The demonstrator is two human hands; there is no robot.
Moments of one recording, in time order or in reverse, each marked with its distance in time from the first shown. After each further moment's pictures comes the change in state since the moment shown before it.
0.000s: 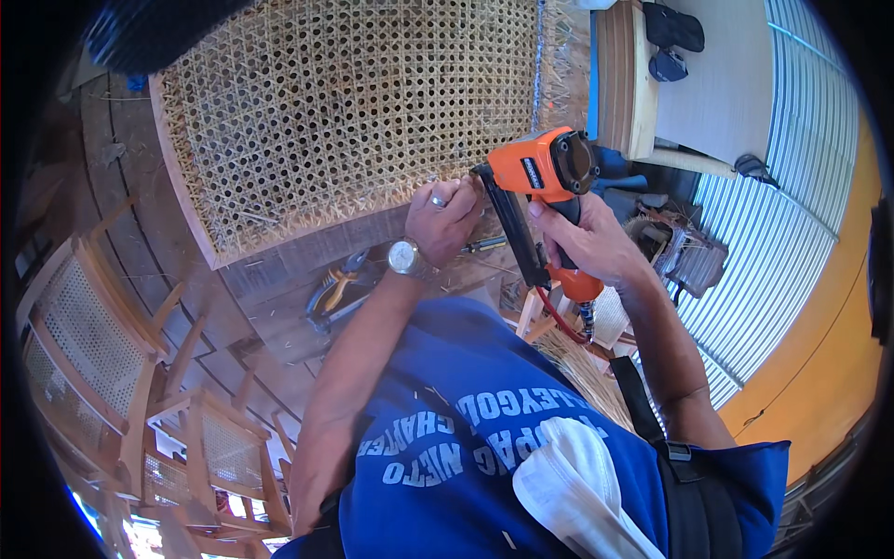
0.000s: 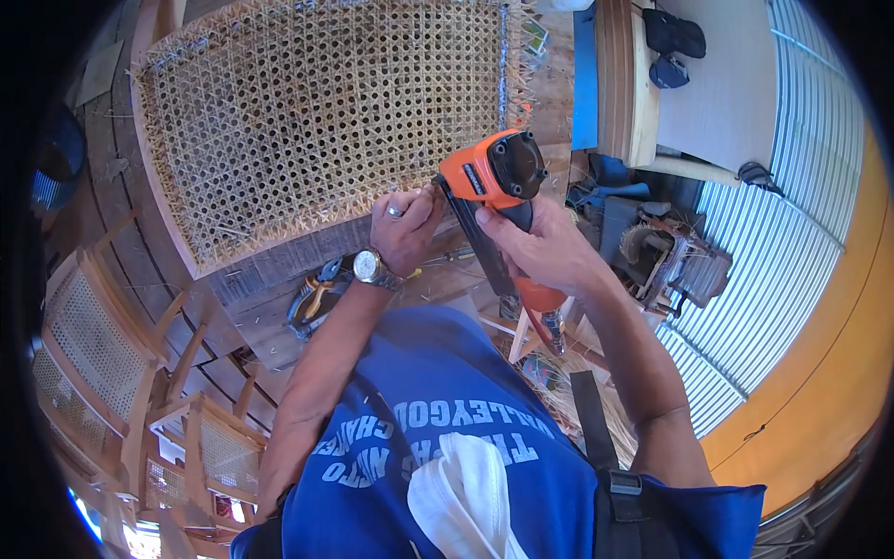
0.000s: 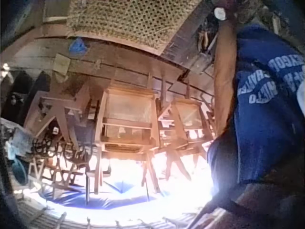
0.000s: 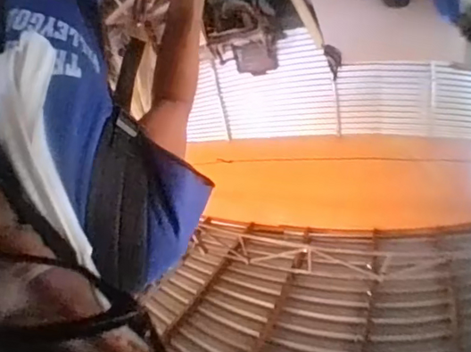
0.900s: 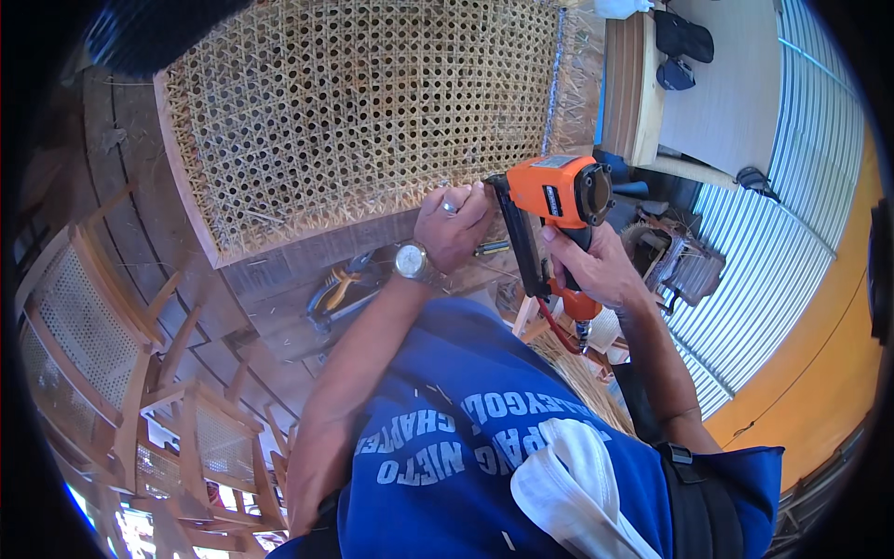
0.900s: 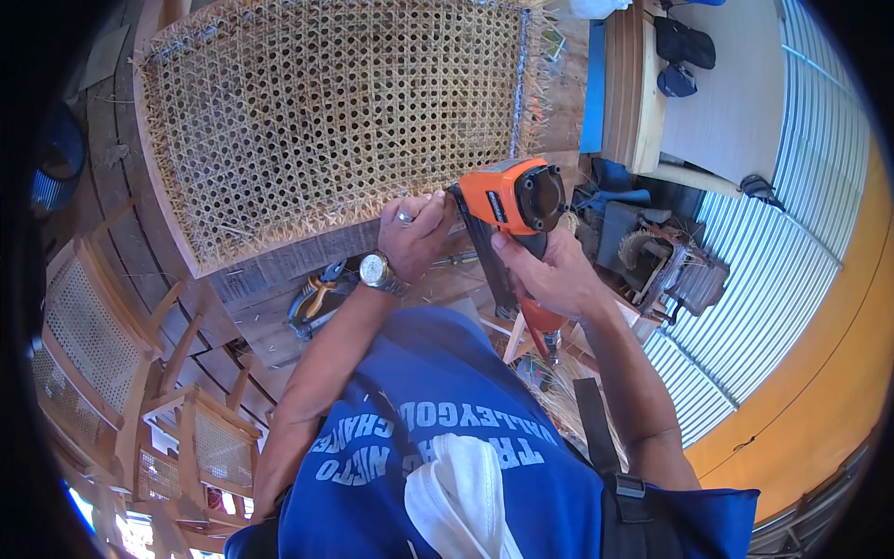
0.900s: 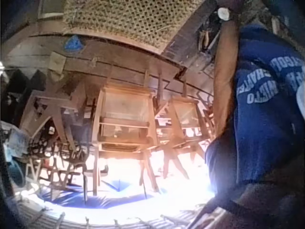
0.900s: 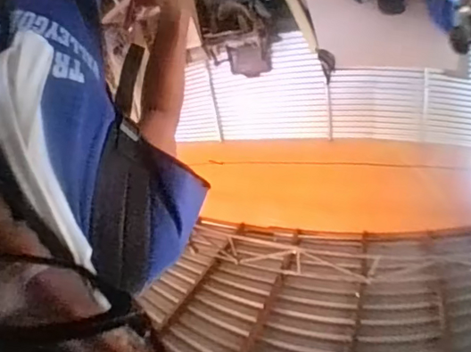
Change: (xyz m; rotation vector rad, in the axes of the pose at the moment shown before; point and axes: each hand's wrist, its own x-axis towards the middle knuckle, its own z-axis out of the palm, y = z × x) left_hand 0.003 0.001 -0.006 -0.044 -0.015 -0.001; right_hand -0.010 0.002 0.006 0.031 0.034 0.022
